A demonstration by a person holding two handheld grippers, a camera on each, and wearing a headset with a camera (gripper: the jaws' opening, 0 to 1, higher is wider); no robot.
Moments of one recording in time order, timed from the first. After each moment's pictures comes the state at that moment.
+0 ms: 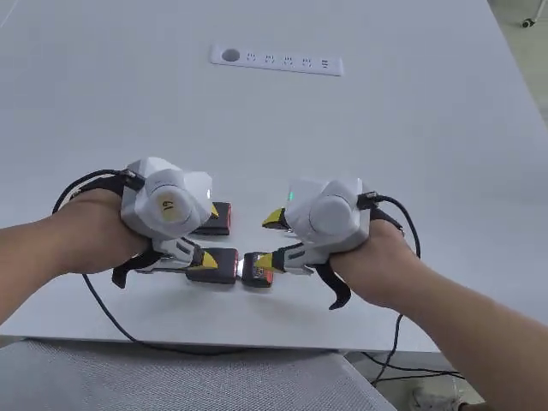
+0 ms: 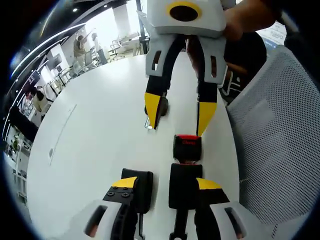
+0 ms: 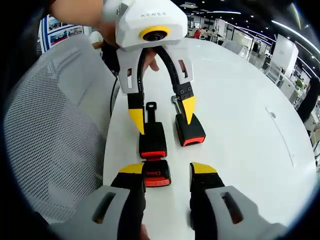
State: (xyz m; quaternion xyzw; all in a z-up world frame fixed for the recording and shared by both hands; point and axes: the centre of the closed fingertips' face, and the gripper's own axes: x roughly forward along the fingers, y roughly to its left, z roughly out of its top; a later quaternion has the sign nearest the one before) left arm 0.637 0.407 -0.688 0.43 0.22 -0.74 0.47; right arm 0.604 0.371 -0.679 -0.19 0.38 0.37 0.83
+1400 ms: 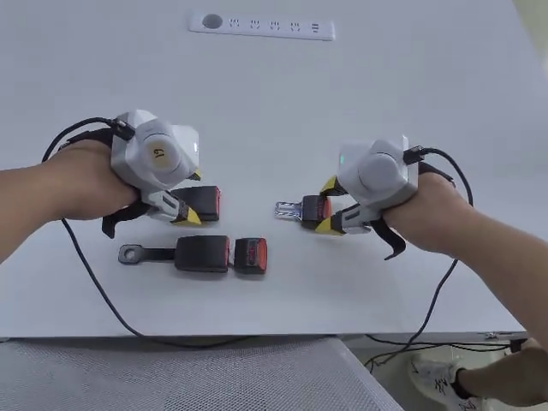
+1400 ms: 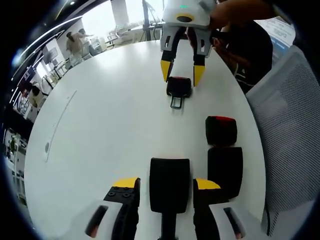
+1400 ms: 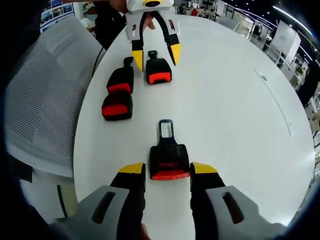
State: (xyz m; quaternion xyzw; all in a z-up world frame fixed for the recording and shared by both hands) left arm 0.690 0.388 -0.725 0.46 0.25 -0.73 0.45; right arm 0.583 0.262 -0.731 -0.21 0.46 0.34 0.79
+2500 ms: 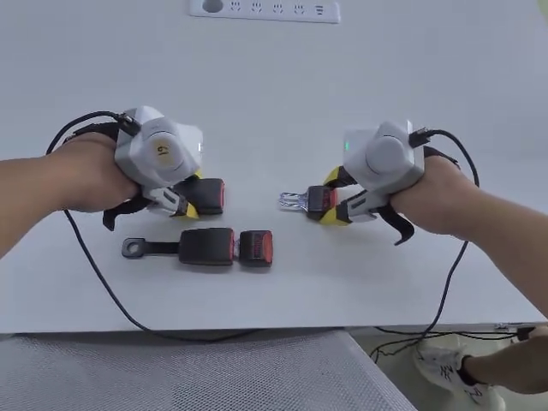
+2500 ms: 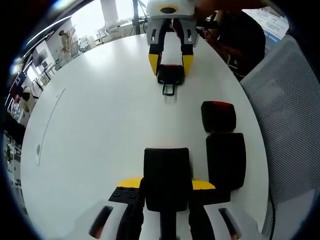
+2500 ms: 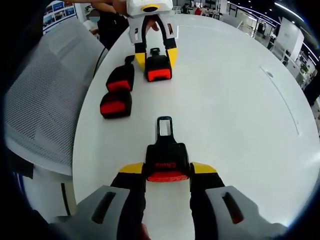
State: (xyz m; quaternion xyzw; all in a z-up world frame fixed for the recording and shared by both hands) left arm 0.689 0.399 -0.742 0.48 0.25 -0.74 0.40; right arm 0.585 0.264 -0.738 -0.19 0.47 0.37 0.78
